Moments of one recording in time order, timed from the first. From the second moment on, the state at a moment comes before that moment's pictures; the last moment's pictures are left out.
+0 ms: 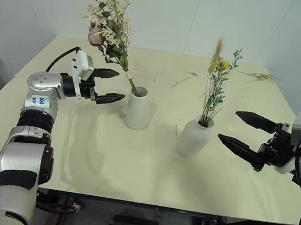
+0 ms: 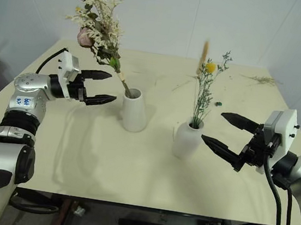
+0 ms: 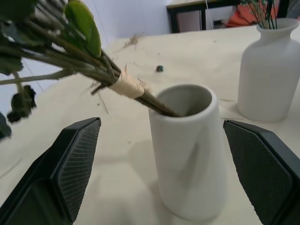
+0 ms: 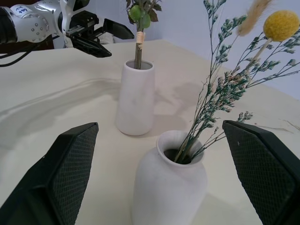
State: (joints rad) left arm -1.15 0.58 0.12 0.99 -0.22 -0.20 -1.27; right arm -0.18 -0.85 -0.45 -0.47 0.85 0.53 0.84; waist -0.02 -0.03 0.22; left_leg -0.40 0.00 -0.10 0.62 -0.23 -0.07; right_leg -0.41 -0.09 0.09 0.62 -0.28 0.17
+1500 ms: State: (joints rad) left arm -0.75 0.83 0.20 0.36 -0.43 0.19 -1.48; right arm -0.26 -1.04 -0.44 -0.28 0.77 0.50 1.12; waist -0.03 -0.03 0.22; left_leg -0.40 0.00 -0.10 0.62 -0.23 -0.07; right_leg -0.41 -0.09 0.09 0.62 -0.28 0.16
